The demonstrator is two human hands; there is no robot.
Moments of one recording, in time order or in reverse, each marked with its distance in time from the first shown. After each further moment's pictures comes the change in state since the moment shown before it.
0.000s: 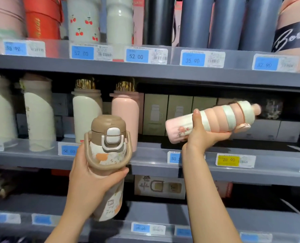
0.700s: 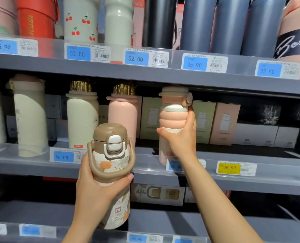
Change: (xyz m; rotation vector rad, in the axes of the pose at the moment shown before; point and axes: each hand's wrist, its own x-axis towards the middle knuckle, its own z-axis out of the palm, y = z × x) left_hand 0.003 -0.016 0.025 -0.107 0.008 0.004; right_hand 0.000 0.011 0.001 -0.756 -0.697 -0.407
